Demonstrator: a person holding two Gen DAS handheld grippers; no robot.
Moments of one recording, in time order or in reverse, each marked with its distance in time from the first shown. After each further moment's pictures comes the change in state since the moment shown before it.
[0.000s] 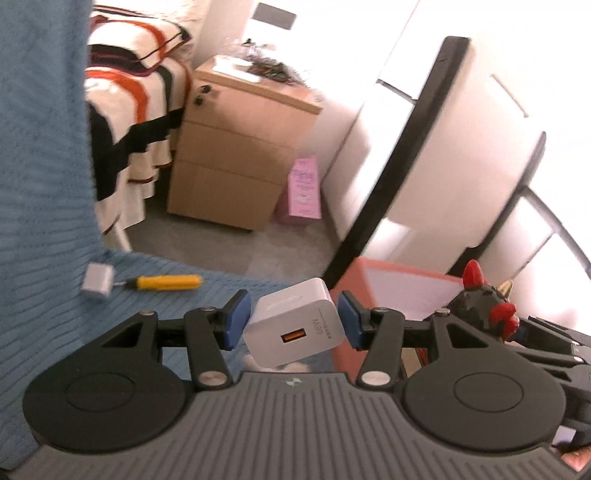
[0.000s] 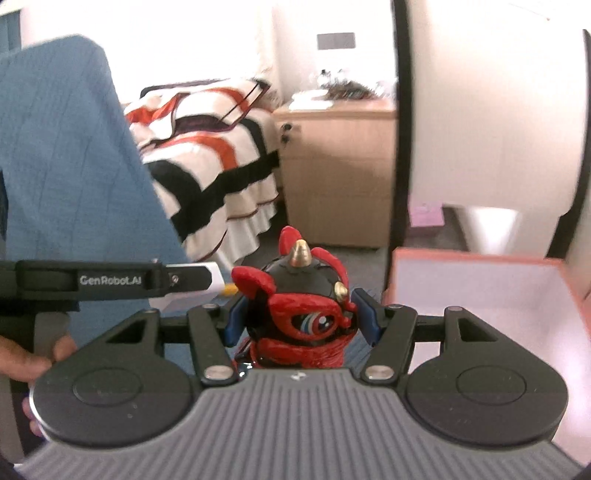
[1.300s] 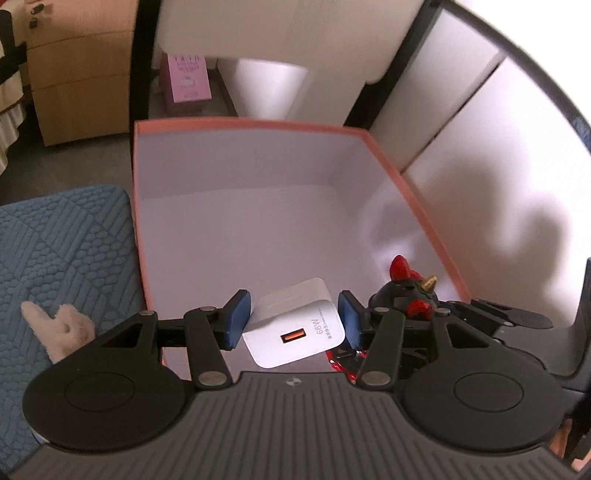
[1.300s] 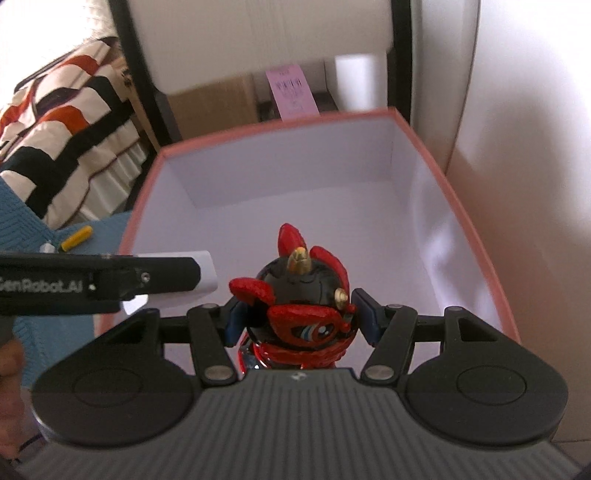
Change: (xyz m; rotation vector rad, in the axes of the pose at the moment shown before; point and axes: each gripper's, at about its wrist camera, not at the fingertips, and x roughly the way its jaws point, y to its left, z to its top) left arm 0.178 -0.207 -0.067 0.197 0.424 -0.159; right arm 0.019 -0.193 -0.090 0.274 0.312 -0.224
